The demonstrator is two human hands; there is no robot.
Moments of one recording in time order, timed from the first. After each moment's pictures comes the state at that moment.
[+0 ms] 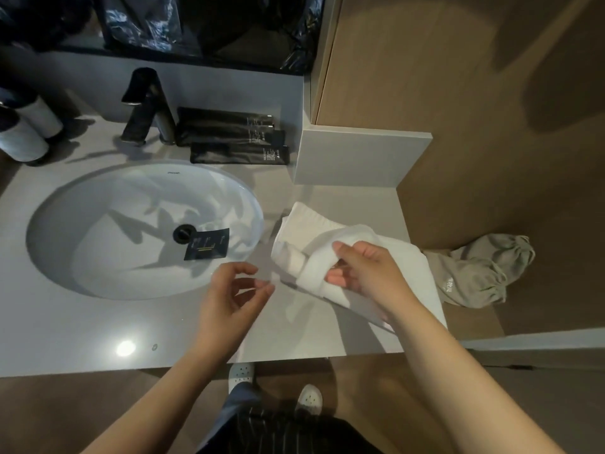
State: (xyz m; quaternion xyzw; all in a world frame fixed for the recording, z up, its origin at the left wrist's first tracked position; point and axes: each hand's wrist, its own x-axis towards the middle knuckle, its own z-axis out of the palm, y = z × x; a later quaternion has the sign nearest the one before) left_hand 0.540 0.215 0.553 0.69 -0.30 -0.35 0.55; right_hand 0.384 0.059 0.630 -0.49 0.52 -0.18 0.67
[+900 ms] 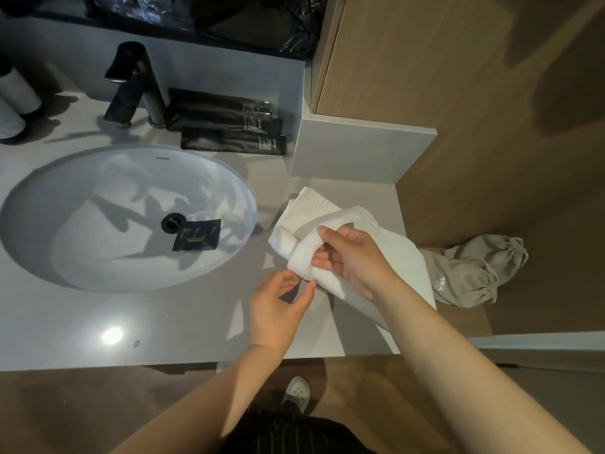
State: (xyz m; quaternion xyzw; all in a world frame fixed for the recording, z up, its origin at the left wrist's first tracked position) left_hand 0.468 0.159 0.514 0.75 -0.26 -0.26 0.55; right_hand 0.407 0.034 0.615 -0.48 0.48 -0.15 0.72
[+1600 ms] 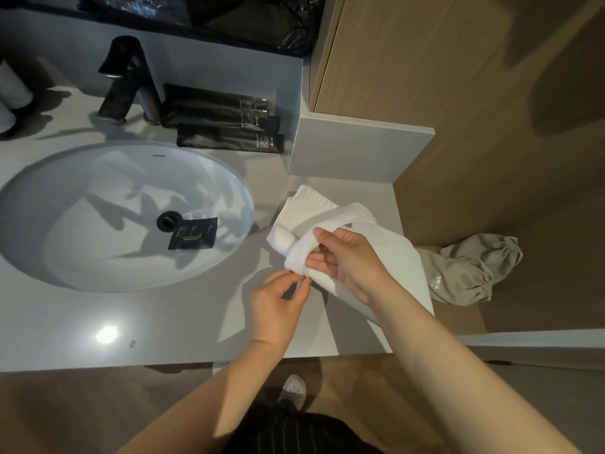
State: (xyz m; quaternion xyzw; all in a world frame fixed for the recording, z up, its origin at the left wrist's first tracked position) left_hand 0.469 0.152 0.510 0.73 -0.34 -0.18 0.56; right_hand 0.408 0.038 0.610 -0.45 0.48 -0.15 0.73
